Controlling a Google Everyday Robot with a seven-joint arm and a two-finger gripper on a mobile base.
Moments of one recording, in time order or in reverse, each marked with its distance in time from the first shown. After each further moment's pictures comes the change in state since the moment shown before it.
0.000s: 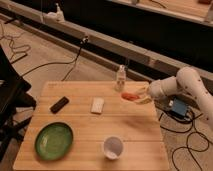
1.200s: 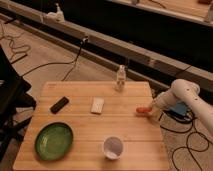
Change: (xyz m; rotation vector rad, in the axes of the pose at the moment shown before) arm 0.186 -0.044 -0.019 0.134 0.473 0.094
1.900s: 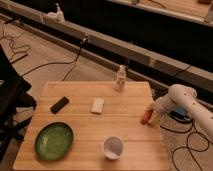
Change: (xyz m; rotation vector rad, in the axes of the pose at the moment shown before) arm 0.015 0.038 0.036 -0.077 0.038 -0.086
